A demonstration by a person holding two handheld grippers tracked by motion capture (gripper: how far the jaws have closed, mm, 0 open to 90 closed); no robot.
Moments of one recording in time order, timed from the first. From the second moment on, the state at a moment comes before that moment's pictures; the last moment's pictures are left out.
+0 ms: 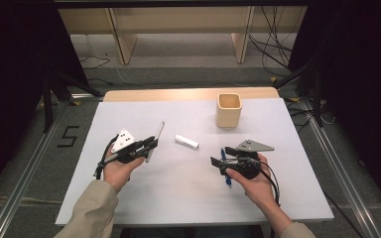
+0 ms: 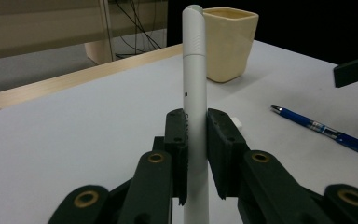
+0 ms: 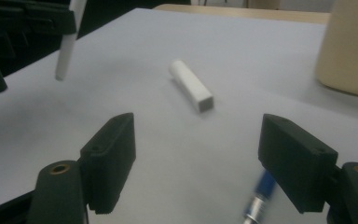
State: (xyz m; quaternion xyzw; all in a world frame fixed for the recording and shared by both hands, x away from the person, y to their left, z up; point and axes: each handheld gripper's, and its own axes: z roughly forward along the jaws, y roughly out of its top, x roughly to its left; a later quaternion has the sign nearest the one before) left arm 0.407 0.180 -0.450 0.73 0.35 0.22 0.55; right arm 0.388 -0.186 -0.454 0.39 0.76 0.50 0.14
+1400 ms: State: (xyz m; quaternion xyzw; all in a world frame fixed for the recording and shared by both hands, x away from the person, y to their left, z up) left arm 0.393 0.118 -0.454 0.75 0.30 0.22 0.54; right arm 0.428 -0.093 -0.438 0.39 0.71 0.59 0.05
